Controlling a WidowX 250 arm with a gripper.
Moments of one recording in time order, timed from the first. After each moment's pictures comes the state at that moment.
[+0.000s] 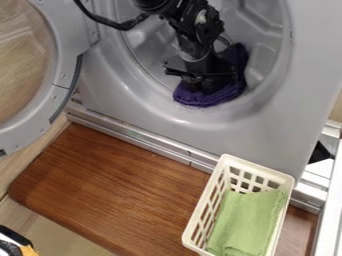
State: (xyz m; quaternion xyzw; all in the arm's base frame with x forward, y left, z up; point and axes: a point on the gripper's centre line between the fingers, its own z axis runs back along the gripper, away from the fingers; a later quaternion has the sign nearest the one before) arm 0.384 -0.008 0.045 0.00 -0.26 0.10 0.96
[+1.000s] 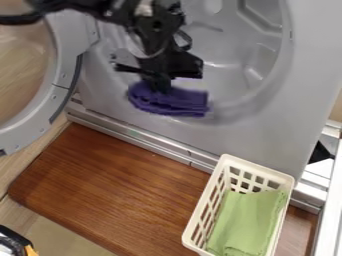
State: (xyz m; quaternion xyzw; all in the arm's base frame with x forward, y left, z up) arm 0.292 0.011 0.115 0.03 -0.31 0.13 0.94
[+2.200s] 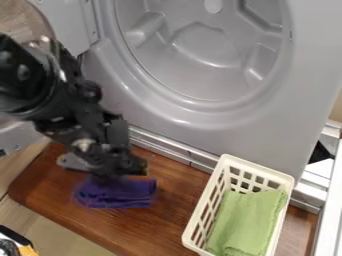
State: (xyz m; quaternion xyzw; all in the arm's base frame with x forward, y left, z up) arm 0.215 0.043 -0.001 0.07 -0.21 0.21 0.95
